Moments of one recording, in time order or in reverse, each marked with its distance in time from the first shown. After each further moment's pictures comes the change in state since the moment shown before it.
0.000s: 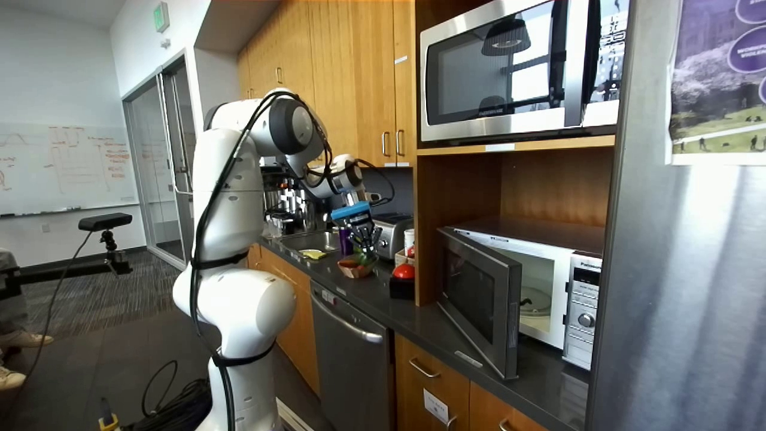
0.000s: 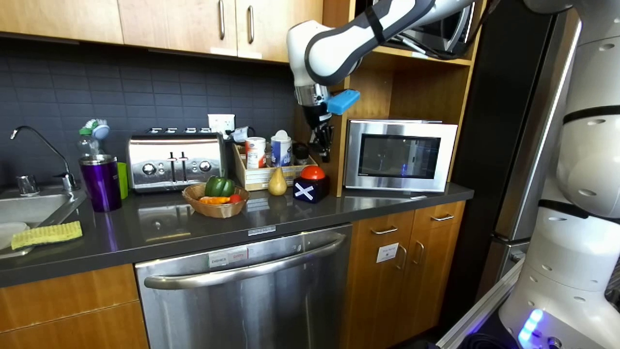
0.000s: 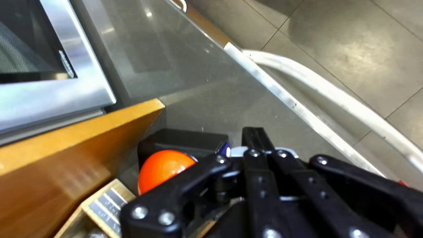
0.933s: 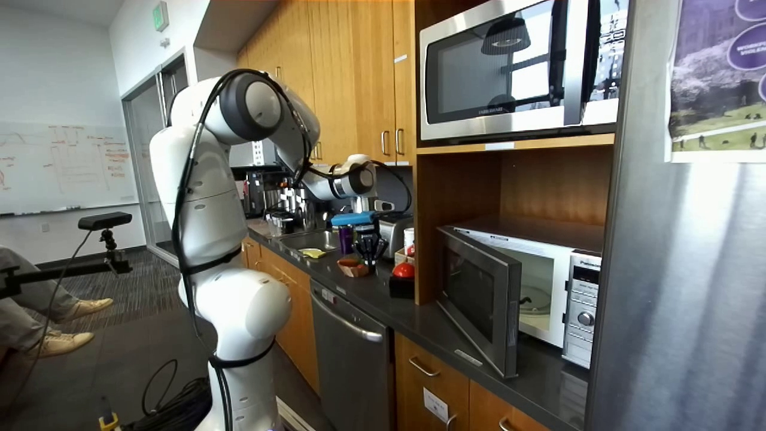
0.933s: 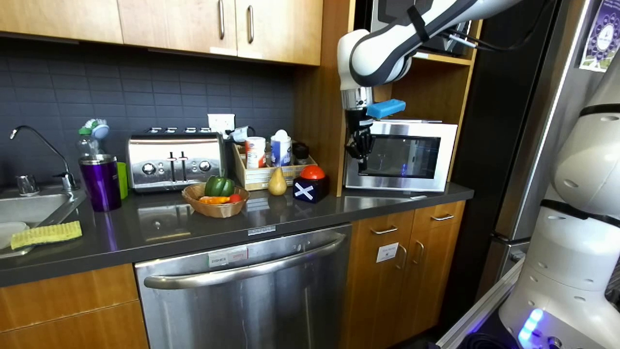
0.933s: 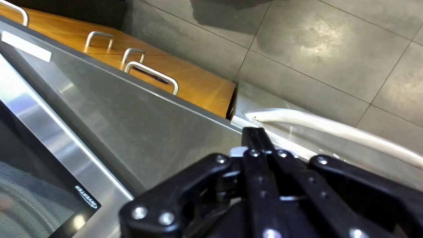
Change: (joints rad) arm -0.131 -0.252 -0.048 -0.323 0.178 0.095 0.011
